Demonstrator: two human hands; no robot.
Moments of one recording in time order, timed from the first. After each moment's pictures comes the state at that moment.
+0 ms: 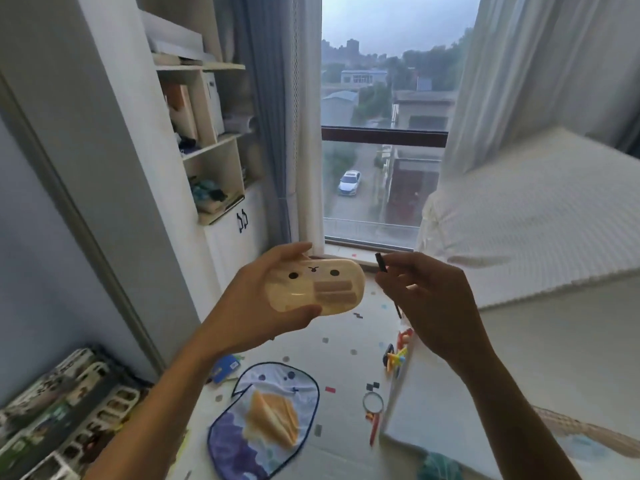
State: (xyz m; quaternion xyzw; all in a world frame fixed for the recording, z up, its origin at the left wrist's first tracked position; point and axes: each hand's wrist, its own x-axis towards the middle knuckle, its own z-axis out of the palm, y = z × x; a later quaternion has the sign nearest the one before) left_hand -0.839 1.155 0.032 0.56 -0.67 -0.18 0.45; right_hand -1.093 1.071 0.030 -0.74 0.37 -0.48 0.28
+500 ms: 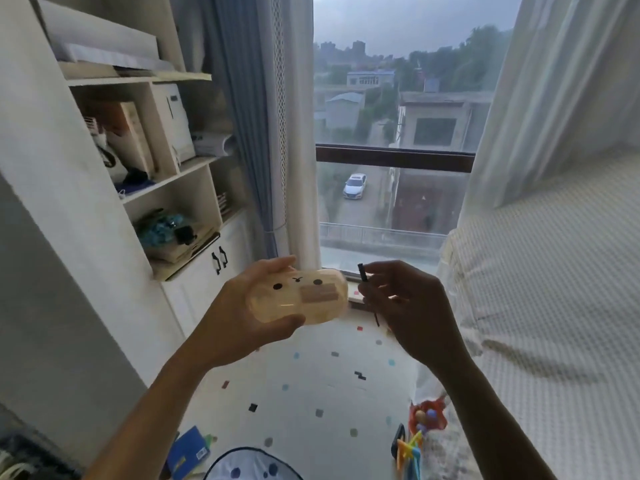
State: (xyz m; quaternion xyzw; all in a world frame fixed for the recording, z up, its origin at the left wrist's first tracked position) left_hand -0.741 0.760 0.035 0.57 -0.66 -0.20 0.45; right_hand -0.998 0.663 0.030 -0.74 0.36 -0.47 0.32
